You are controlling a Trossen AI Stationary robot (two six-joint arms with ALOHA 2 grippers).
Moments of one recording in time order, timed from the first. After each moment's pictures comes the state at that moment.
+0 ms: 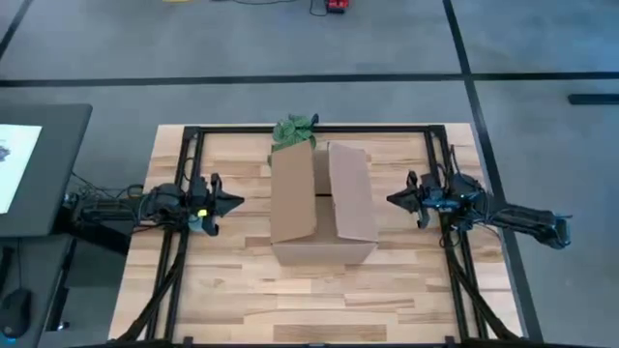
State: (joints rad) left arm 0.02 0.02 0.01 0.02 -0.12 -0.23; right arm -0.30 0.08 0.01 0.06 -0.28 0.36
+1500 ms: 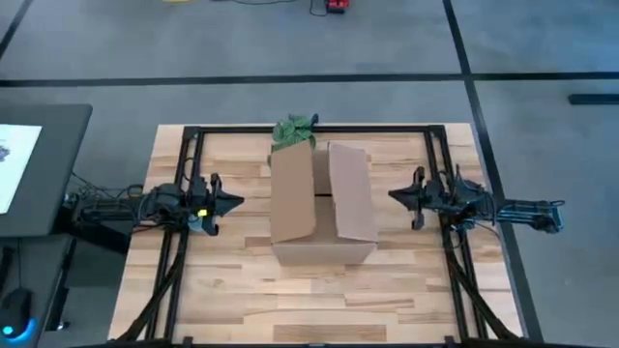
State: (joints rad) left arm 0.02 0.02 0.01 0.02 -0.12 -0.23; right arm -0.08 0.00 0.01 0.03 0.10 0.02
